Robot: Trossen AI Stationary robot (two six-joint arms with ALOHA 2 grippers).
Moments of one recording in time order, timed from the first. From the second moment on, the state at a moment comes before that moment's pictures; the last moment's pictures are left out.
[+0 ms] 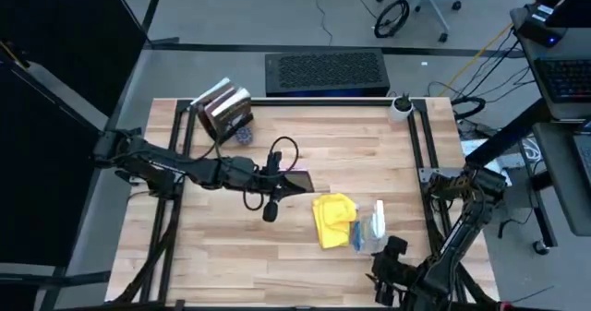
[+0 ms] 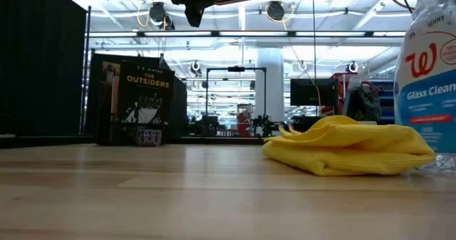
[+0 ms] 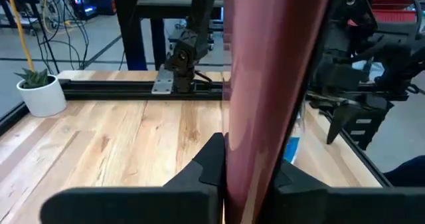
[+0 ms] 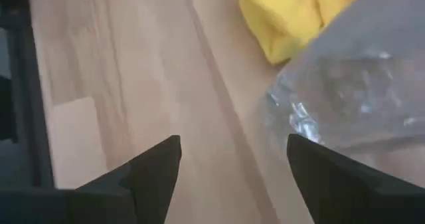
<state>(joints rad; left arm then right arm) -0.13 1.43 0.84 0.40 -0.03 -0.04 1.08 1.79 1.19 -0.86 0.57 1.39</state>
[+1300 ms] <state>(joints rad) -0.13 1.43 0.84 0.40 -0.03 -0.05 1.17 1.41 1.19 -1.35 0.73 1.46</state>
